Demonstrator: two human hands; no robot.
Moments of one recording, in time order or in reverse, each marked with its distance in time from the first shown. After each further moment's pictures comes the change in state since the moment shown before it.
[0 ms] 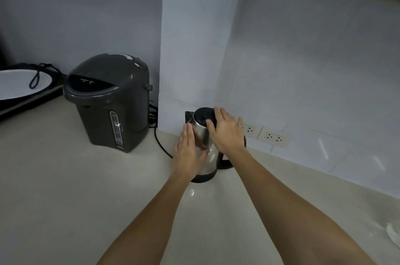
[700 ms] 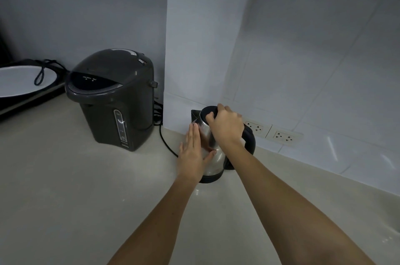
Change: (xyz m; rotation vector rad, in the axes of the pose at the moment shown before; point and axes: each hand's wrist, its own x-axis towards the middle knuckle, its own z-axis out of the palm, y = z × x) left_hand 0.002 -0.009 0.009 0.002 0.046 0.028; right_hand 0.028 -0.027 0.014 0.021 0.196 0.115
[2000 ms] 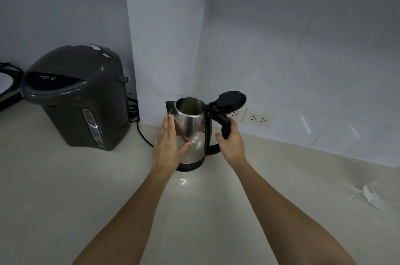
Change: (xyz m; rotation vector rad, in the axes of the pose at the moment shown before) left_hand 0.000 -0.004 -0.009 0.006 -0.059 0.008; right_hand -0.071 0.101 0.014 0.776 -0.122 0.392
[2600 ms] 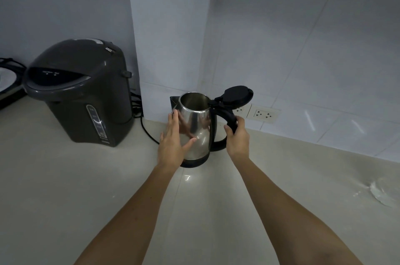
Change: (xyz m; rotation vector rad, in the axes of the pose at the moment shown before) left_hand -0.001 -0.001 -0.001 -0.159 -0.019 -0.021; right_hand 0.006 0.004 0.010 -0.025 0.132 -0.010
